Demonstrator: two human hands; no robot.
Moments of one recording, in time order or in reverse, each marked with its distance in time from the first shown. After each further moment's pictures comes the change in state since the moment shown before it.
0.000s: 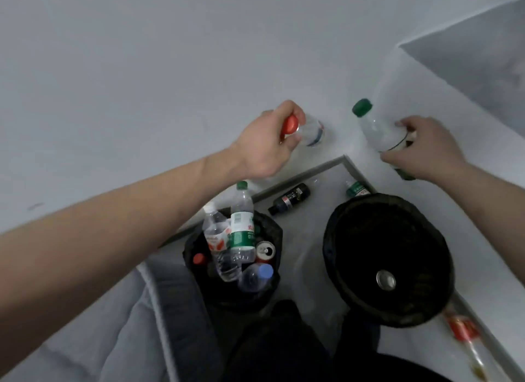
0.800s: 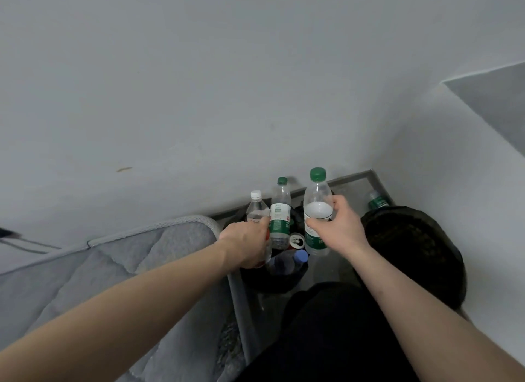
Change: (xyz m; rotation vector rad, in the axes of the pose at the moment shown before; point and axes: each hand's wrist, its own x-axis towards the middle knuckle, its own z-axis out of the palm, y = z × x) left_hand -0.215 -0.054 0.002 0.517 -0.465 -0.405; right_hand -0.177 -0.138 0.125 0.352 -0.262 0.057
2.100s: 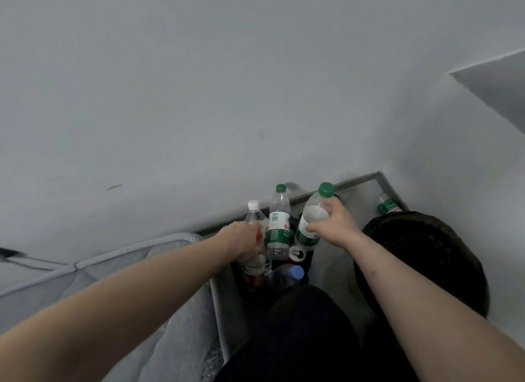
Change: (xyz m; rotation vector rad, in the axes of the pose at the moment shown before) left_hand 0.068 -0.016 0.018 0.037 -0.153 -0.157; right_hand 0.073 0.034 0.007 0.054 -0.181 0.103
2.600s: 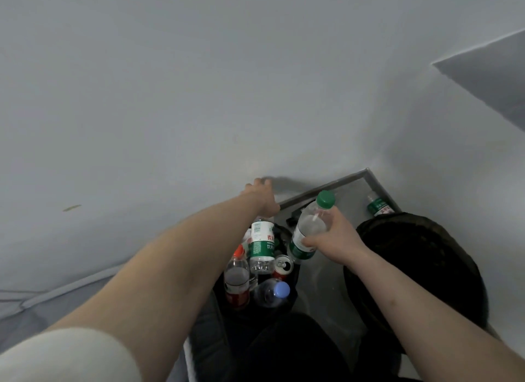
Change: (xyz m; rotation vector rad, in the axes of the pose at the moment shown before) left_hand 0.145 0.055 -0.051 -0.111 0.072 -0.054; right_hand 0.004 0.023 -0.021 0.087 0.003 -0.065
